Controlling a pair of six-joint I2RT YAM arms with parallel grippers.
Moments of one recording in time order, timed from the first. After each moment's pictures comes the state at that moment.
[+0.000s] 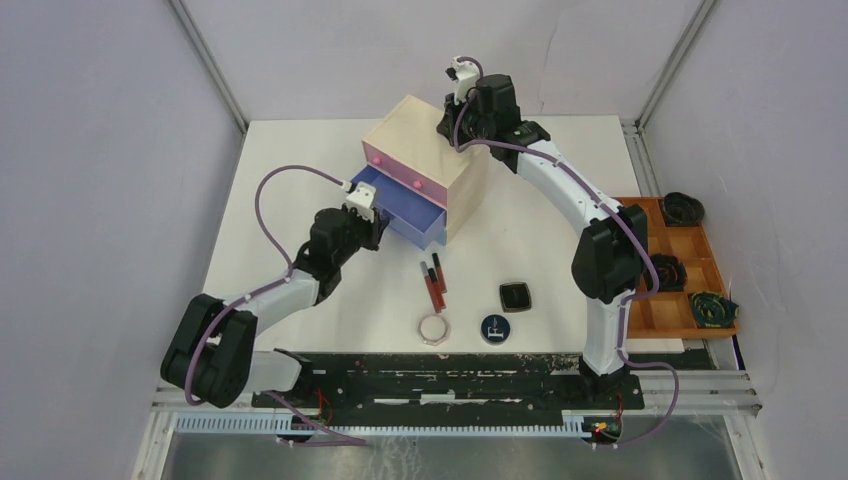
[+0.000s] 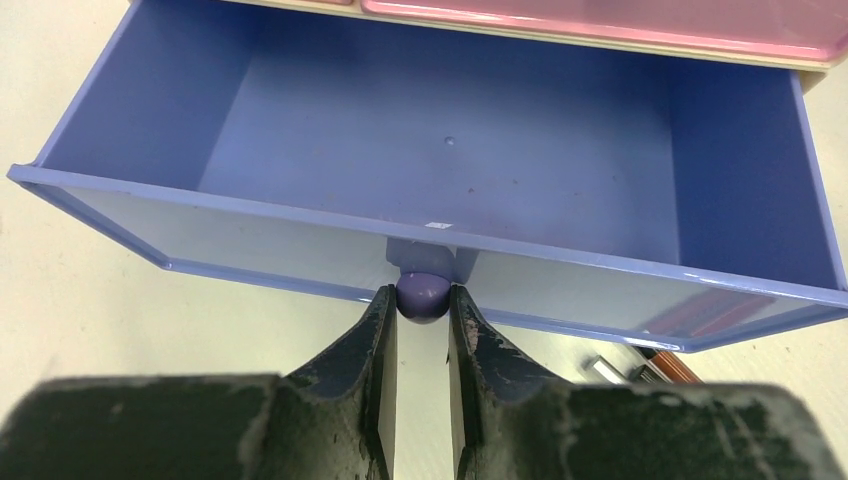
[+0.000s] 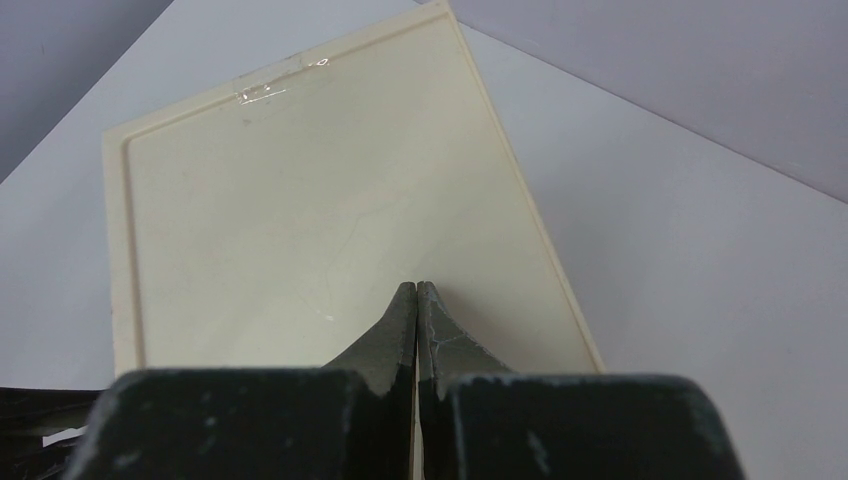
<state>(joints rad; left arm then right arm) -0.40 1.32 0.52 0.52 0.11 0.01 0.46 2.03 1.88 -0.28 -0.20 0.07</state>
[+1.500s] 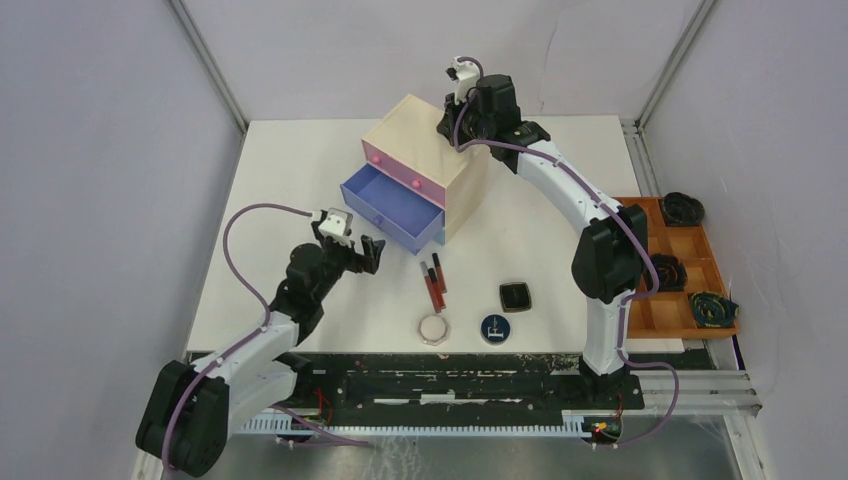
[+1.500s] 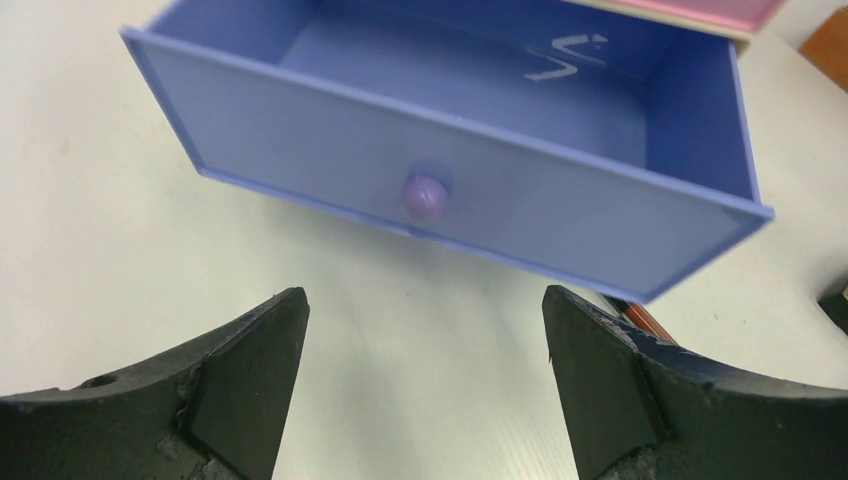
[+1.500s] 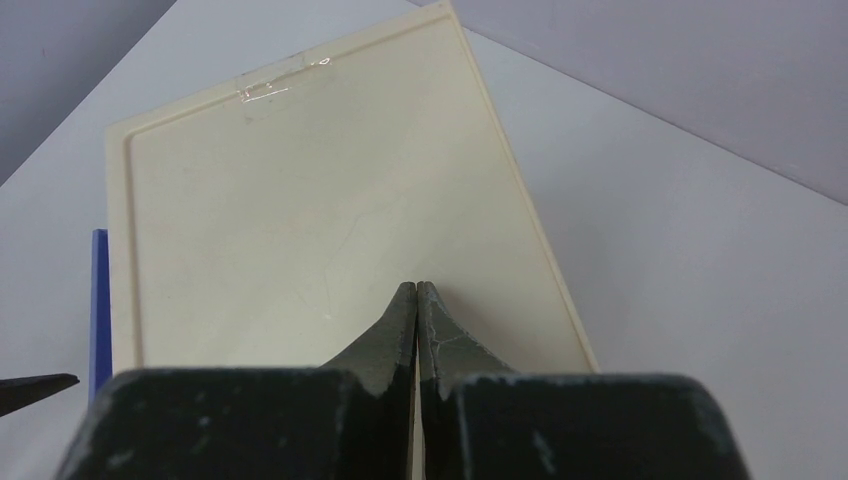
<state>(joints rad) -0.38 0.98 0.29 0.53 0.04 -0.06 0.46 2.03 1.87 -0.27 -0.20 0.07</state>
